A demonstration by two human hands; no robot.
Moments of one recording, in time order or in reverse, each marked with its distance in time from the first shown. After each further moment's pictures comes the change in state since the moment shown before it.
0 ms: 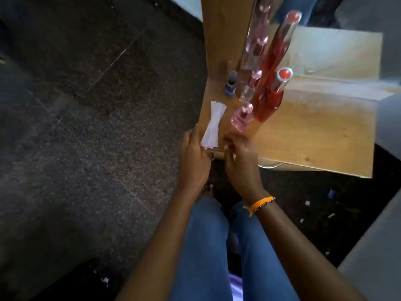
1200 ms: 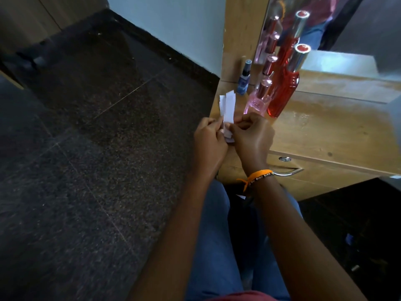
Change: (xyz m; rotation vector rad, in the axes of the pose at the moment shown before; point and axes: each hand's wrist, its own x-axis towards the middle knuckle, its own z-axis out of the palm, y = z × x) left_hand 0.015 -0.031 0.033 -0.094 0.242 0.296; right_hand 0.021 0.001 0.032 0.191 0.330 0.244
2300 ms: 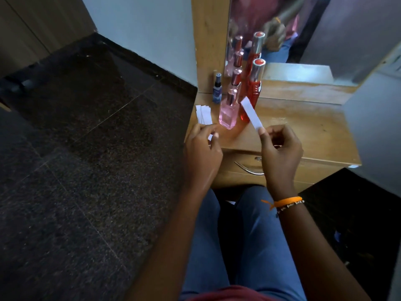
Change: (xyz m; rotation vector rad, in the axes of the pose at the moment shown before) left_hand -0.027 0.034 0.008 -0.070 0.143 0.092; right_hand -0.010 0.034 -0.091 0.176 0.248 -0.208
